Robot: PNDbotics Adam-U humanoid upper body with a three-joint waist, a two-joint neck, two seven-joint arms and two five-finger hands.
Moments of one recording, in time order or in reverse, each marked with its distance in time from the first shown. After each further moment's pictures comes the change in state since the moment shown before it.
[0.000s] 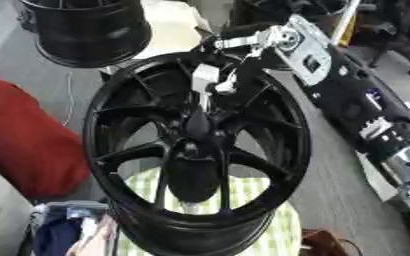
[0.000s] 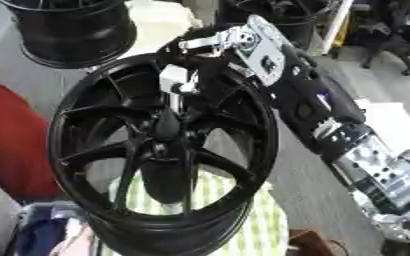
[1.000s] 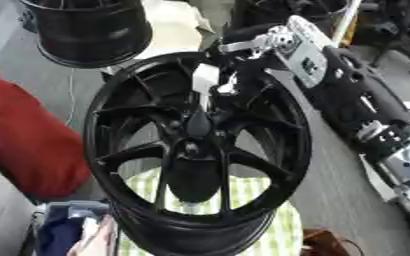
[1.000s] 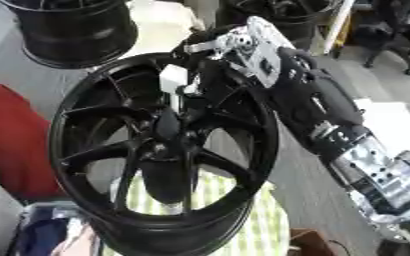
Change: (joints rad) left arm -0.002 -0.004 0.000 0.005 0.000 0.000 0.000; right arm -0.004 0.012 -0.014 0.001 0.144 -0.012 -0.012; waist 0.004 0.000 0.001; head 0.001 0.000
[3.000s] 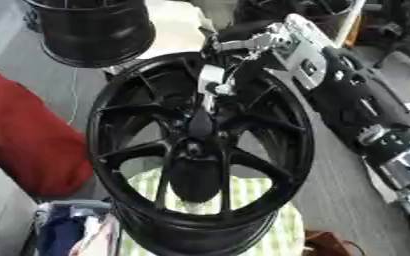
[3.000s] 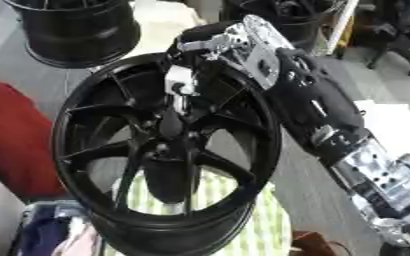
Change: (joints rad) left arm 0.000 -0.001 0.000 0.000 0.000 0.003 0.004; right arm 0.013 -0.002 0.022 -0.063 -0.001 -0.022 -0.069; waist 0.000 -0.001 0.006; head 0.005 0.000
